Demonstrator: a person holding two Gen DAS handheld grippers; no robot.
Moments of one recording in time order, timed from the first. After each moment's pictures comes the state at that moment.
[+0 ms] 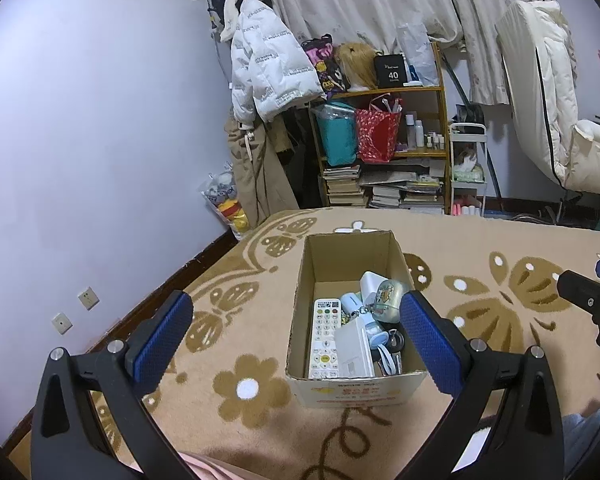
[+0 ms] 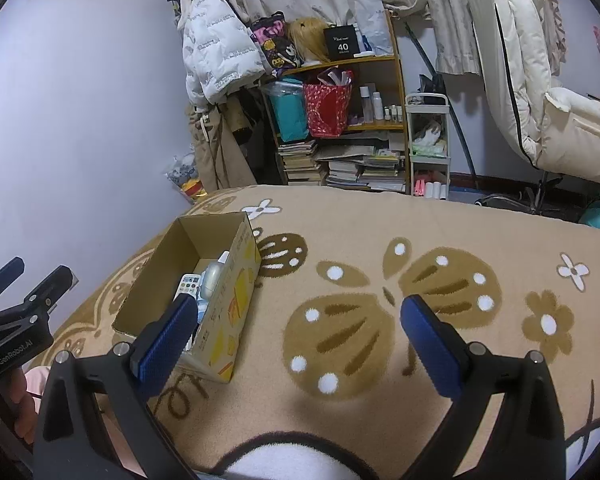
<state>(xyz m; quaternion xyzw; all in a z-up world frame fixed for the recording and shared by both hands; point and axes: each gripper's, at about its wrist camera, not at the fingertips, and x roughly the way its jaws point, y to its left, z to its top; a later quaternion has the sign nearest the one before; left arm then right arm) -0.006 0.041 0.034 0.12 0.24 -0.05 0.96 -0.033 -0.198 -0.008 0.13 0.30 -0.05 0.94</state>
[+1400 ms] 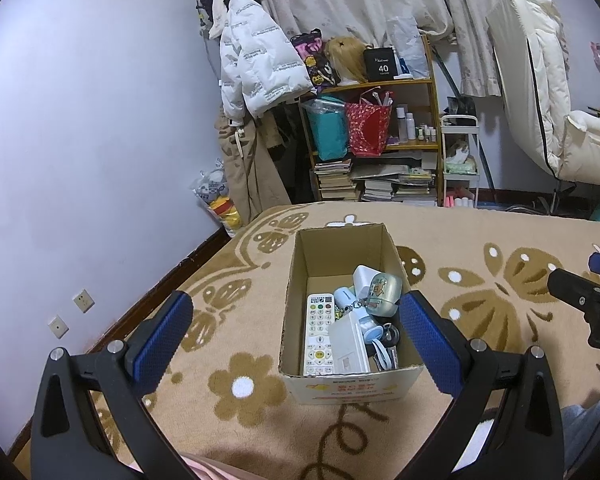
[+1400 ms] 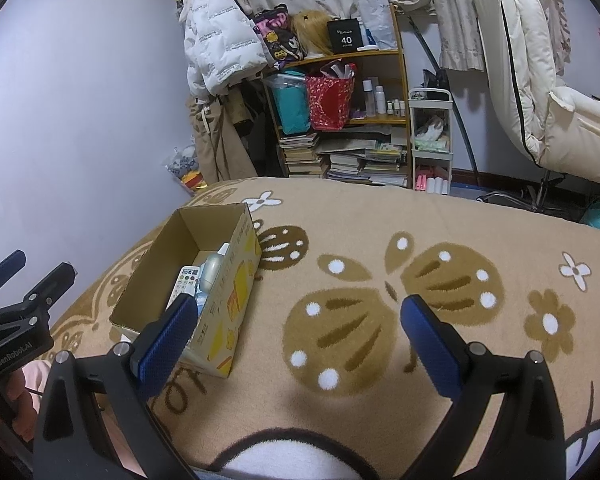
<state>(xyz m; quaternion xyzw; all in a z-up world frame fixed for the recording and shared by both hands) -0.005 0.034 0.025 0.13 0.24 -0.06 0.96 -0.029 -0.193 -0.013 0.13 0.31 -0.05 0.94</state>
